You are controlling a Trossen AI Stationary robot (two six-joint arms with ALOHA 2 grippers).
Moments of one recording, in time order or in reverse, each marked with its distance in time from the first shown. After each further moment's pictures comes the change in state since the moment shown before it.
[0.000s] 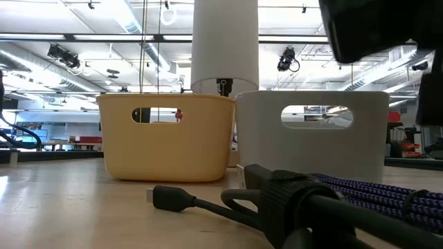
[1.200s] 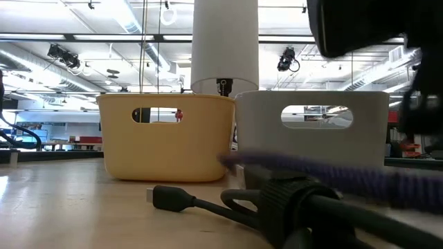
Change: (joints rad) left arm 0.000 0.000 0.002 -0.029 0.000 0.000; right arm -0.015 0.028 -0.007 0.098 -0.086 -0.115
